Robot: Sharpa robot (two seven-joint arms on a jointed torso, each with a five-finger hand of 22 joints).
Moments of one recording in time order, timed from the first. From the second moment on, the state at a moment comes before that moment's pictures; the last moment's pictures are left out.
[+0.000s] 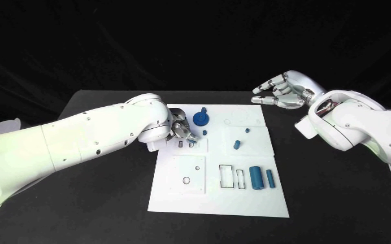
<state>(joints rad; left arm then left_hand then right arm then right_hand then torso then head) 1.29 -0.59 -0.05 1.38 -0.94 0.10 -0.65 1.22 -0.14 0.59 0.28 0.11 0.88 0.04 0.68 0.75 1.41 -0.04 1.29 1.26 1.47 -0.10 1.57 1.31 0.05 1.47 0.01 1.46 1.31 1.27 -1.02 0.02 1.60 -0.92 -0.36 0.04 1.35 -0.06 -0.04 0.18 0.23 1.04 0.13 0.09 0.08 1.47 0.05 1.40 1.31 1.47 -0.02 1.52 1.31 0.01 1.47 0.09 1.51 1.31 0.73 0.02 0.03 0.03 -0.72</state>
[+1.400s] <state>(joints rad) 1.28 -0.59 -0.06 1.40 -1.02 0.07 -0.65 1.17 -0.16 0.62 0.16 0.11 0.90 0.04 0.65 0.70 1.42 -0.04 1.31 1.27 1.47 -0.10 1.57 1.31 0.05 1.47 0.01 1.47 1.31 1.26 -1.01 0.02 1.60 -0.92 -0.35 0.04 1.34 -0.06 -0.05 0.18 0.24 1.04 0.13 0.09 0.08 1.47 0.05 1.39 1.31 1.47 -0.02 1.52 1.31 0.01 1.47 0.09 1.51 1.31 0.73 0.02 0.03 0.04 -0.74</state>
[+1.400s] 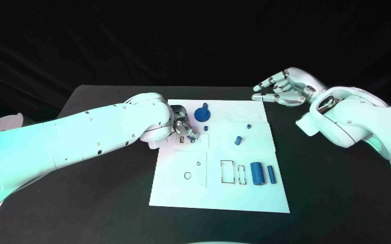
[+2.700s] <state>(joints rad) 1.28 -0.58 -0.06 1.38 -1.05 0.12 -0.65 1.11 -0.17 0.53 0.10 0.11 0.97 0.02 0.63 0.65 1.42 -0.05 1.31 1.28 1.47 -0.10 1.57 1.31 0.05 1.47 0.01 1.48 1.31 1.26 -1.01 0.02 1.60 -0.92 -0.35 0.04 1.34 -0.06 -0.06 0.19 0.25 1.04 0.13 0.09 0.08 1.47 0.05 1.39 1.31 1.47 -0.02 1.52 1.31 0.01 1.47 0.09 1.51 1.31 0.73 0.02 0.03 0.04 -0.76</state>
